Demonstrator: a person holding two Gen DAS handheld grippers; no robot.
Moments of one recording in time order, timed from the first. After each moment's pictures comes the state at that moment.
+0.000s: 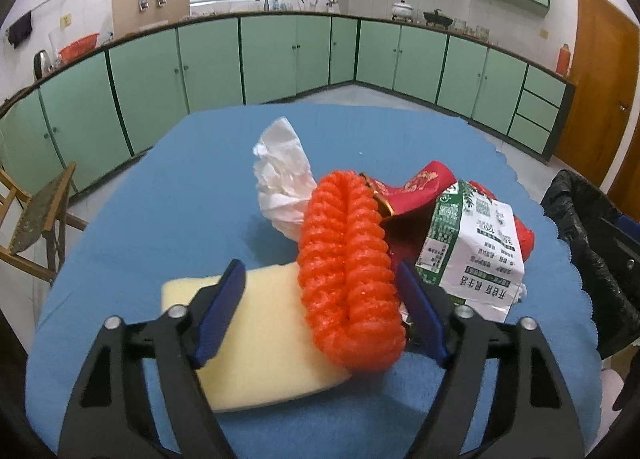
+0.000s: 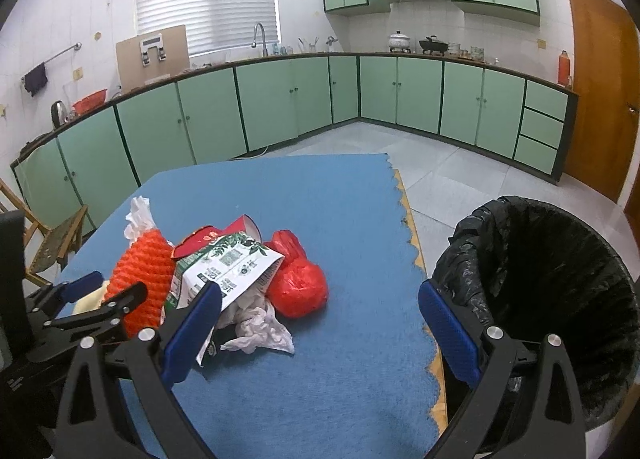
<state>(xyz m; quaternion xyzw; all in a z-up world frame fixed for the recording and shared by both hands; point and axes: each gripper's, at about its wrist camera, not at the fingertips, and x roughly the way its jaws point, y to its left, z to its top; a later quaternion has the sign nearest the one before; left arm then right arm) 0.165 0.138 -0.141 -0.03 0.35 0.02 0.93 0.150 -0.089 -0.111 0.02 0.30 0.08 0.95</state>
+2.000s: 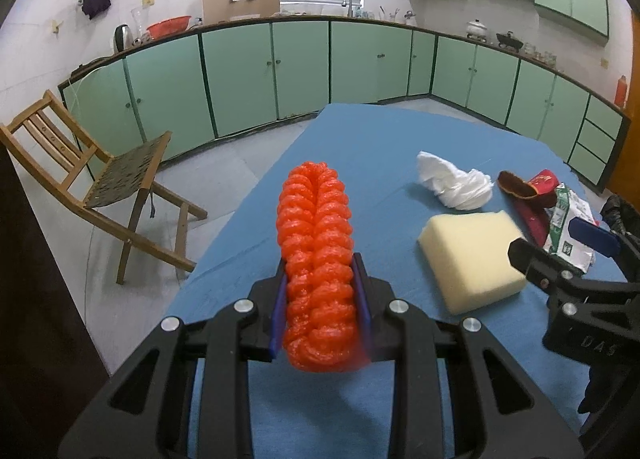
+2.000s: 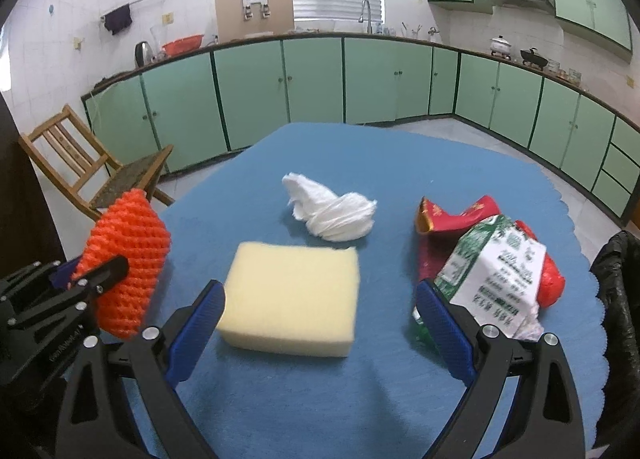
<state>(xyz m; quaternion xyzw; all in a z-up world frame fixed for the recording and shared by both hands) 0.061 0.273 -0.121 -0.05 0.34 0.15 0.93 0.122 0.103 -0.129 -0.04 0.33 0.22 0.92</state>
